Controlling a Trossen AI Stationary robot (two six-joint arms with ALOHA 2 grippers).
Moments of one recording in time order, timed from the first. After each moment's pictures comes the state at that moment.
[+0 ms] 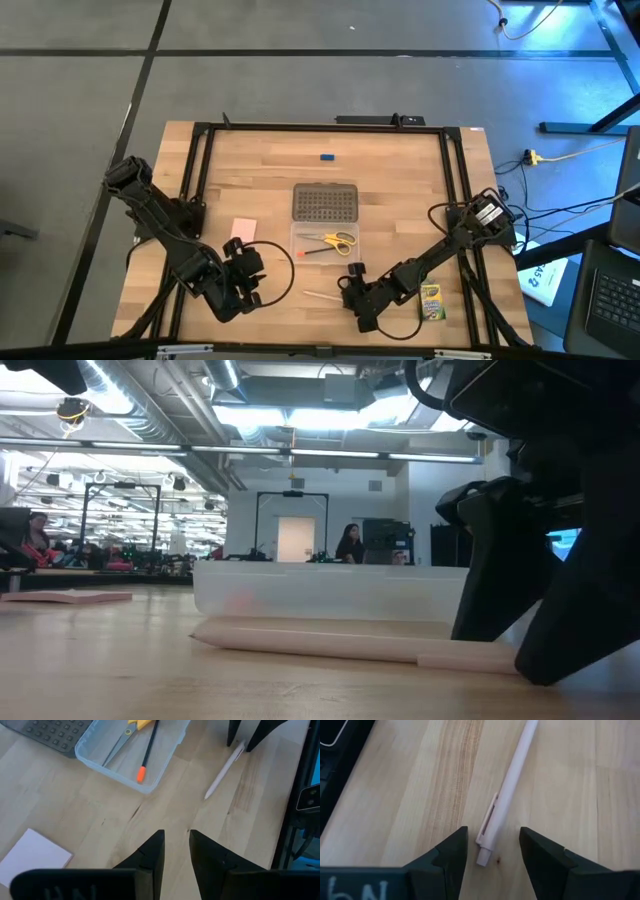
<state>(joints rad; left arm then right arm) -0.81 1.52 1.20 -0.91 -0.57 -1.22 0.64 1.99 1.08 -0.04 0.27 0.39</state>
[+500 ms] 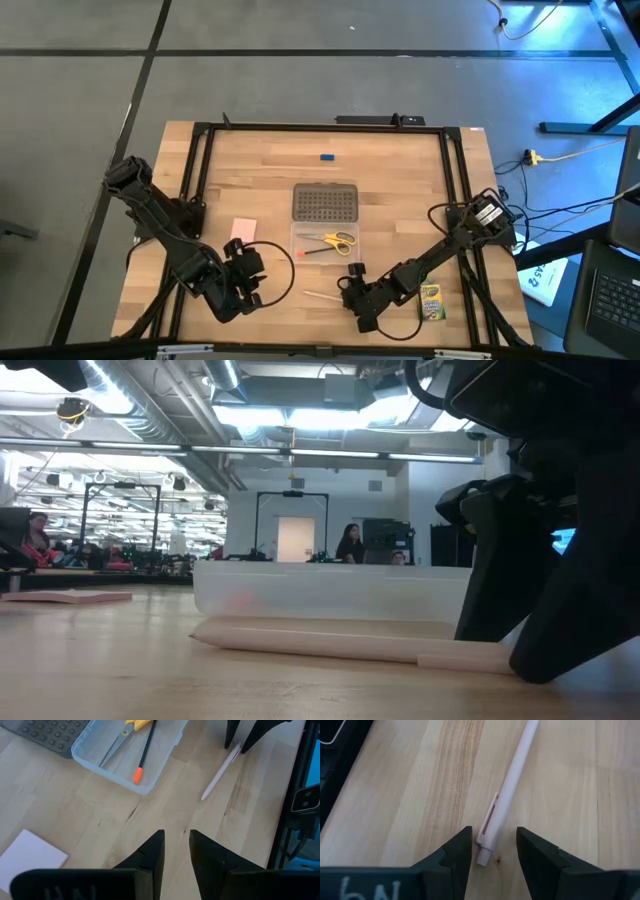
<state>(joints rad) -0.81 1.52 1.20 -0.90 -0.57 -1.22 0.64 2.01 1.08 -0.07 0.27 0.38</state>
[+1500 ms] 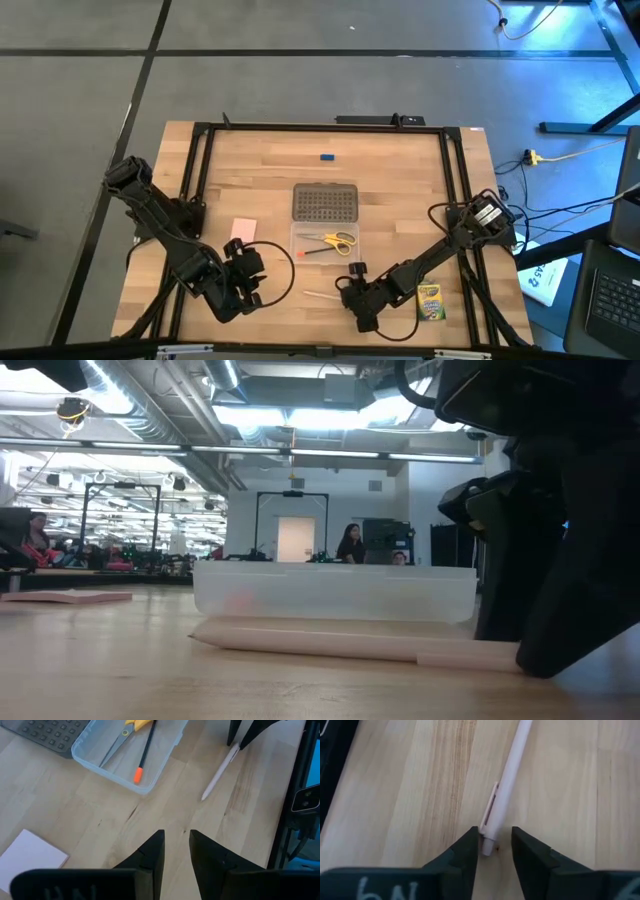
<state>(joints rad) -0.81 1.52 1.20 -0.90 -0.57 -1.22 0.64 2.01 1.15 -0.23 0.23 0.44</state>
